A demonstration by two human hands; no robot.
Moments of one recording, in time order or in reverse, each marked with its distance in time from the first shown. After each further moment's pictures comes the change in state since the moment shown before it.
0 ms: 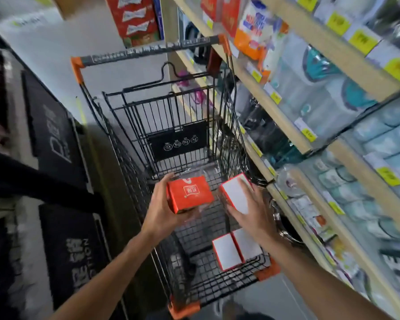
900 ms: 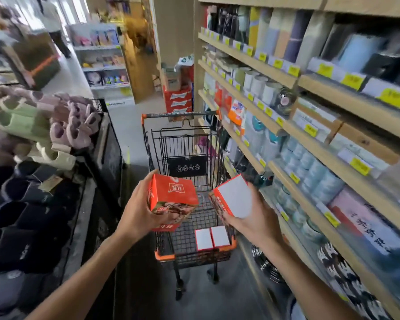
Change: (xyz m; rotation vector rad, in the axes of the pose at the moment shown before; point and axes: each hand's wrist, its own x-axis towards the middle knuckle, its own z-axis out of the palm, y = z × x) left_hand -0.332 0.208 0.016 0.177 0.326 0.268; right_hand -0.287 0.014 -0.236 0.164 0.205 -0.263
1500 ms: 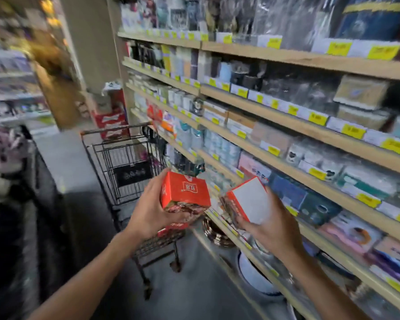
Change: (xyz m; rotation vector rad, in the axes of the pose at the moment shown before) left_hand -0.170 0.153 0.044 -0.157 -0.276 0.354; right_hand -0.318 -0.004 -0.170 -0.154 0.357 0.253
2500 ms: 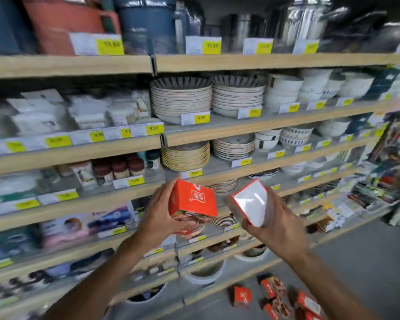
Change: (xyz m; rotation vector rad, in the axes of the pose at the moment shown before) left_hand -0.126 0.400 0.548 -0.430 -0.981 0.667; right_hand -0.403 0.307 -0.362 -0.517 0.657 0.994
